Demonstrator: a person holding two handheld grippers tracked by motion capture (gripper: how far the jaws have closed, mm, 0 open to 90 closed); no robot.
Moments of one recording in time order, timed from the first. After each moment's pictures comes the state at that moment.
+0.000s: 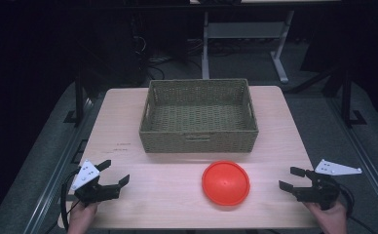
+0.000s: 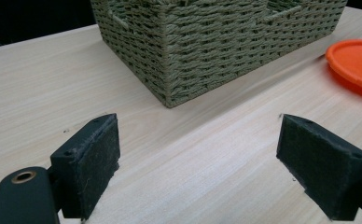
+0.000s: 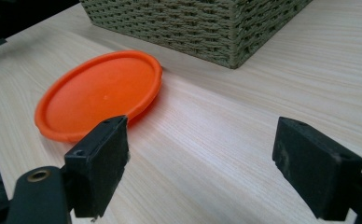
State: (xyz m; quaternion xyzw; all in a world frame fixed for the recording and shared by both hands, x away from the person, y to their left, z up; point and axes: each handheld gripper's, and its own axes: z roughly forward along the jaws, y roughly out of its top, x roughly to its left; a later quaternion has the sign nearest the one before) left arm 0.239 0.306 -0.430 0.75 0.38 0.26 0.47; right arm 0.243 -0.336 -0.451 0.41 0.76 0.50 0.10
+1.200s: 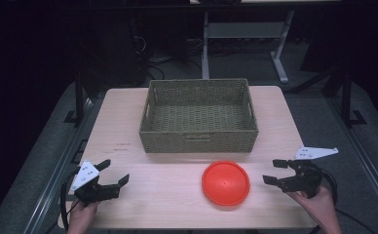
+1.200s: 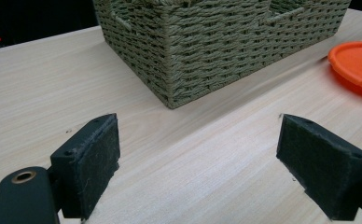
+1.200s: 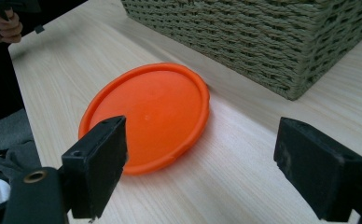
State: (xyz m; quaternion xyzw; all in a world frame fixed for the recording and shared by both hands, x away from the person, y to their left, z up) left arm 0.240 0.307 -0.431 0.75 0.38 0.26 0.47; right arm 0.270 -0.289 -0.416 0.37 0.80 0.47 0.04
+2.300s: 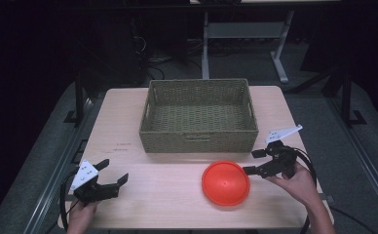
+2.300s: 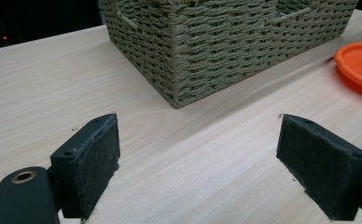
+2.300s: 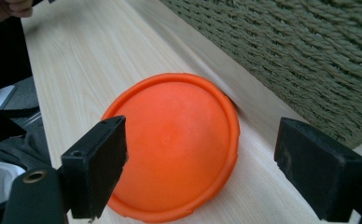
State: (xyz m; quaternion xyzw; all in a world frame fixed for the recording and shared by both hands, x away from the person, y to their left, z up) left arm 0.241 0.309 -0.431 0.75 0.38 0.26 0.47; right arm 0.320 -0.232 -0.397 0.33 0.85 0.41 -0.02
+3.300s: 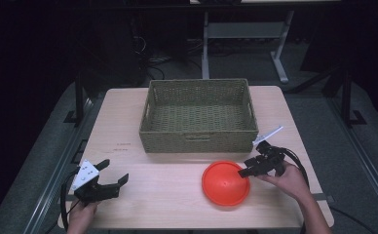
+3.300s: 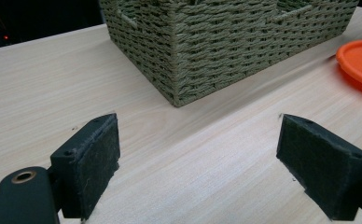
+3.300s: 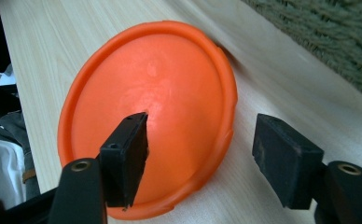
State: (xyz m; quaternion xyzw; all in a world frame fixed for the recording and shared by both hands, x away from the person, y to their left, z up) left arm 0.240 0.308 -0.432 0.75 0.38 0.26 0.47; right arm 0.346 -0.221 -0.438 0.35 0.87 0.33 -0.09
